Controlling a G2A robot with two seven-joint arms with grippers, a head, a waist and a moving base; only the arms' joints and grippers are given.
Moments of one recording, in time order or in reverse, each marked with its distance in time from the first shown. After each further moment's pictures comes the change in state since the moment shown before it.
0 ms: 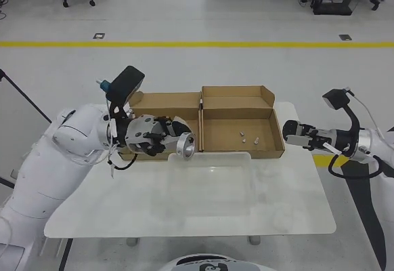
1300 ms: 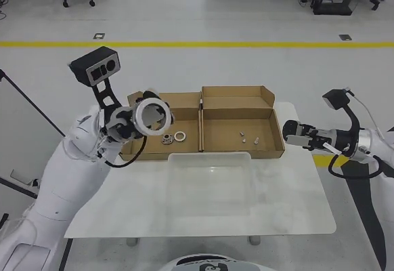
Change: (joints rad) left arm 0.068 -0.158 -0.084 0.013 -0.282 0.008 -0.008; right arm 0.000 0.000 0.000 0.000 0.000 0.000 0.000
